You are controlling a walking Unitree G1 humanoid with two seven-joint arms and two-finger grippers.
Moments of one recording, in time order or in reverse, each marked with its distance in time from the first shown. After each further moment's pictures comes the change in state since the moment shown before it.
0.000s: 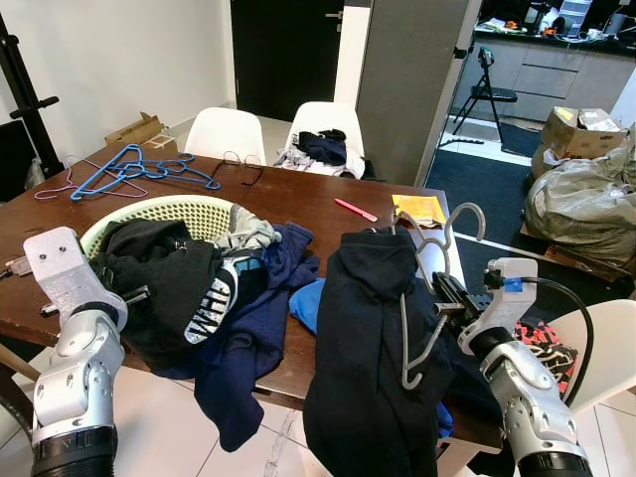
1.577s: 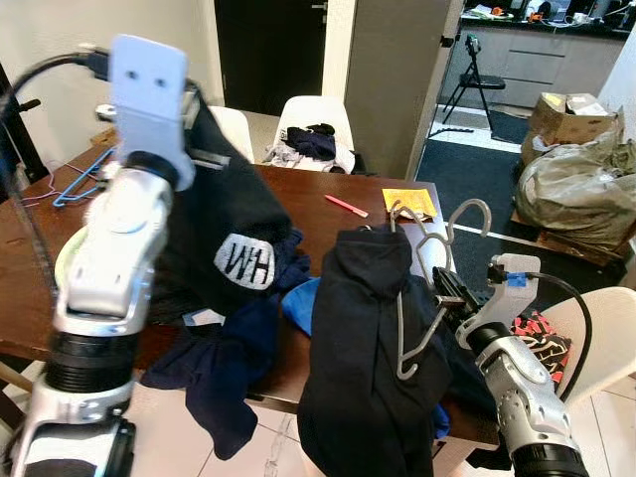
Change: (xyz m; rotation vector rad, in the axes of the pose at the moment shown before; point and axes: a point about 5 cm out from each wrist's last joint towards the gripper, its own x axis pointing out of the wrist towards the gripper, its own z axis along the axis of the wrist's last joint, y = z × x) left arm -0.025 -0.102 0.139 0.307 -0.557 -0.398; right arm 0.006 0.000 0.001 0.070 -0.022 -0.021
